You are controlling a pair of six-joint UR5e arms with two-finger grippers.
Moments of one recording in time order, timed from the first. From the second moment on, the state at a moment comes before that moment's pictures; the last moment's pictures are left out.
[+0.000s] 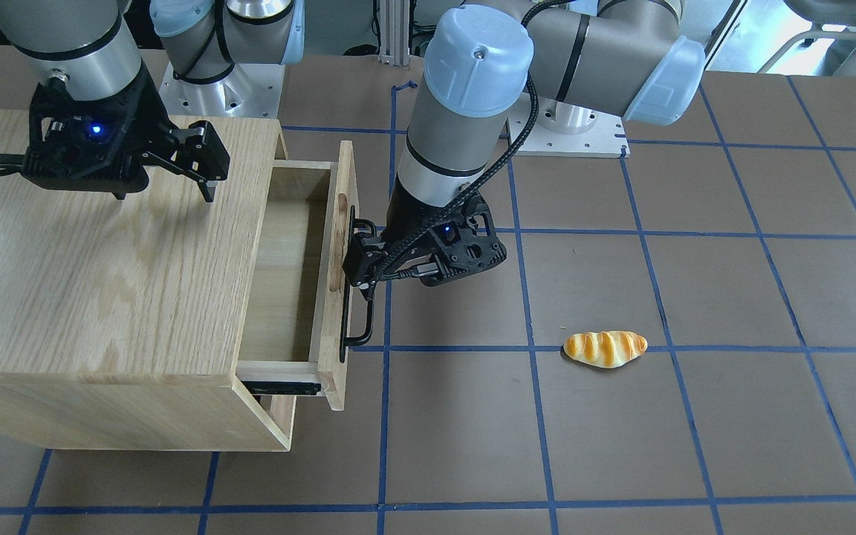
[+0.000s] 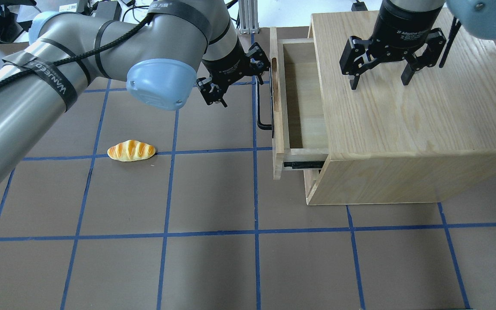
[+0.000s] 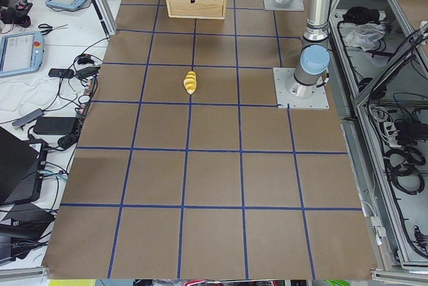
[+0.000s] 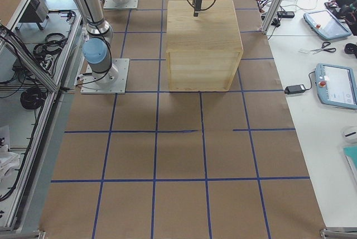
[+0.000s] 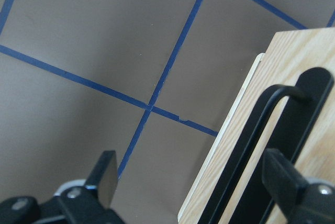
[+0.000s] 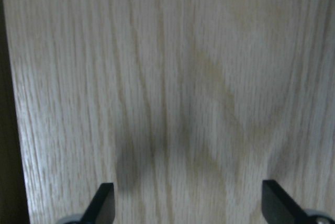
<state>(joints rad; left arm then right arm) -1.88 -1.87 -1.49 -1.19 1.43 -0.79 1.60 -1.49 1.43 -1.47 -1.61 0.02</state>
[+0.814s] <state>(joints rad) -1.87 -1.88 -1.49 -1.19 1.42 -0.74 1.60 -1.49 1.43 -1.47 -1.61 0.02</state>
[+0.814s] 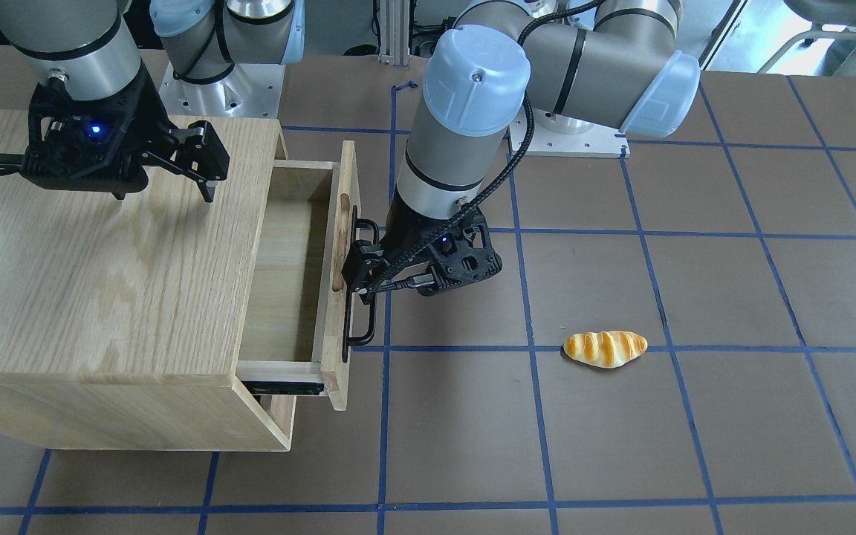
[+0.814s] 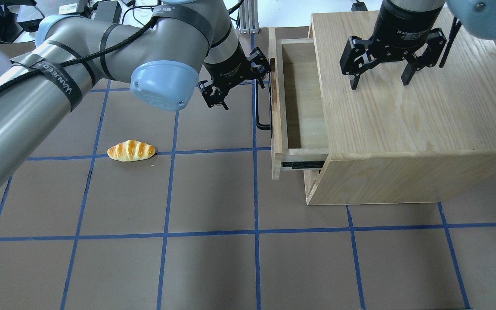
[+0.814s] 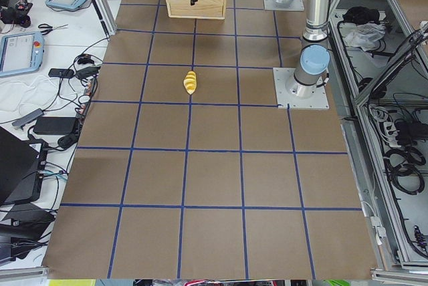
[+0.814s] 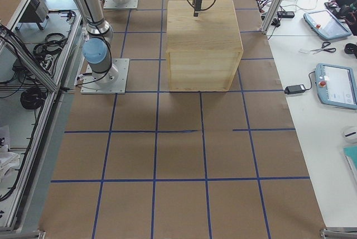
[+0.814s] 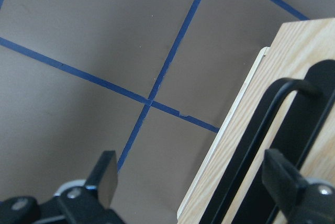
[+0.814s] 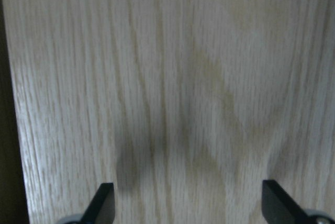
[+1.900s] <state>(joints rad) -1.85 -1.89 -1.49 -1.19 1.46 -0.70 1.60 -1.49 1.43 -1.47 -1.61 0.02</state>
